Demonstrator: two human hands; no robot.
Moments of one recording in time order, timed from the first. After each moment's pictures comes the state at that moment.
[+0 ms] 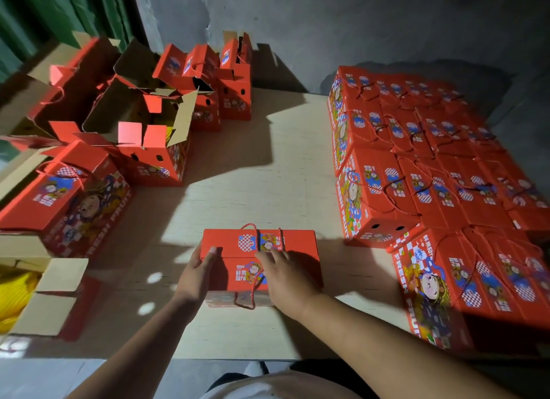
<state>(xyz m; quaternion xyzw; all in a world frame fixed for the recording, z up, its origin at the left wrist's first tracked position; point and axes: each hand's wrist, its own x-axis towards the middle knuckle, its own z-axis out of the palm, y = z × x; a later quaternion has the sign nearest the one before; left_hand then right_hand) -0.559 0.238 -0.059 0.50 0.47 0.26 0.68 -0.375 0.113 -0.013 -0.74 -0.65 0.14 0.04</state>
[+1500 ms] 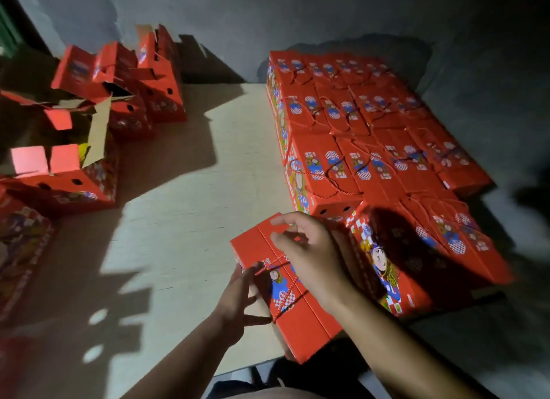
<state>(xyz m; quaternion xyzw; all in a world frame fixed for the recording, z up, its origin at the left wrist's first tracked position) -0.426 0.133 -0.010 0.38 0.46 0.00 0.80 -0.308 0.048 0.128 -0.74 -0.25 0.27 0.57</state>
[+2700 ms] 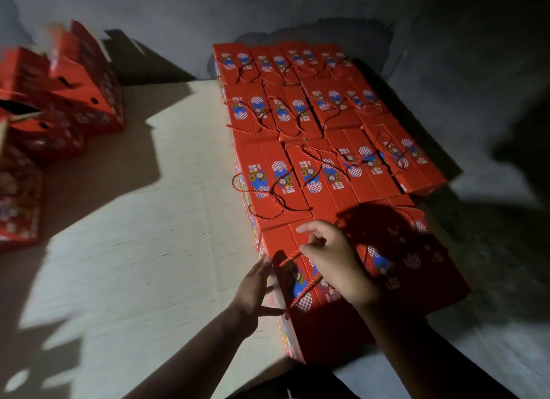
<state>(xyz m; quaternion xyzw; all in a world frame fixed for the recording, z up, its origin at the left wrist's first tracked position) -0.245 0.085 -0.012 0.42 0.42 -0.06 0.80 -0.107 -0.029 0.078 -0.85 -0.20 0.25 0.42</state>
